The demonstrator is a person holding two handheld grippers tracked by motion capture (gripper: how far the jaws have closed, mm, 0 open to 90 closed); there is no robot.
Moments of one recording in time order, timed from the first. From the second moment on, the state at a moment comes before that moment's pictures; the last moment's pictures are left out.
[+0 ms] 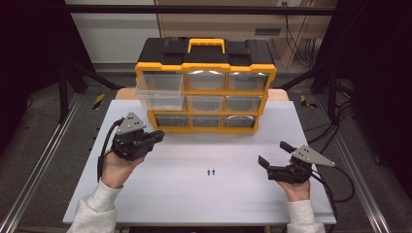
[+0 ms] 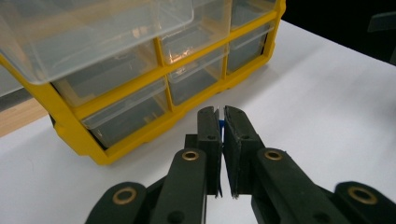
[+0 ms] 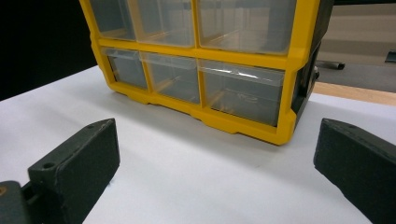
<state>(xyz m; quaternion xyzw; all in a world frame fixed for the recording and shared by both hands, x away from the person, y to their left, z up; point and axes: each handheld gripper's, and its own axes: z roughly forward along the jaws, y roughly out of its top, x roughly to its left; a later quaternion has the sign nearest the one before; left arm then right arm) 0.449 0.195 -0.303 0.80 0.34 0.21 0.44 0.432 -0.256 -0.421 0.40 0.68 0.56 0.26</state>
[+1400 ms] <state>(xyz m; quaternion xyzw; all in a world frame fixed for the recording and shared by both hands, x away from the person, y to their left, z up) 0.454 0.203 -0.215 0.78 0.33 0.28 0.45 0.433 -0.257 -0.421 0.39 0.68 0.56 0.26</state>
